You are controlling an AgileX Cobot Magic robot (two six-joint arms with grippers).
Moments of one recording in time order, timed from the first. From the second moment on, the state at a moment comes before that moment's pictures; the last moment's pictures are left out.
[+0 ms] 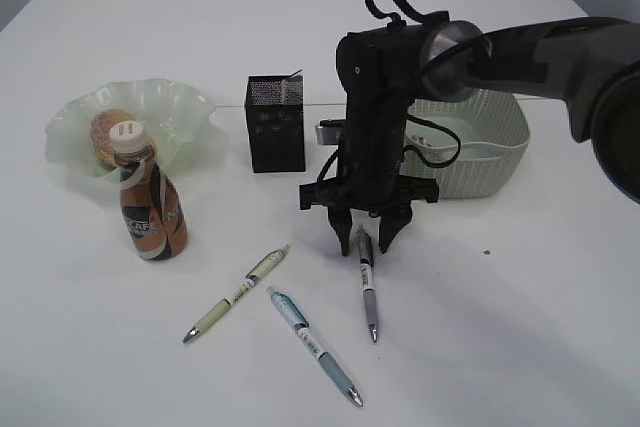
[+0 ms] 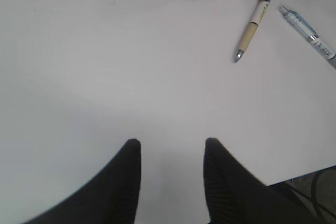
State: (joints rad) left arm -0.18 0.98 -0.76 -0.15 0.95 -0.02; right arm 0.46 2.40 -1.93 0.07 1.22 0.38
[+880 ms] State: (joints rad) left arm -0.18 0.98 -0.76 -0.15 0.93 -0.02; right arm 0.46 2.40 -1.93 0.07 1.22 0.37
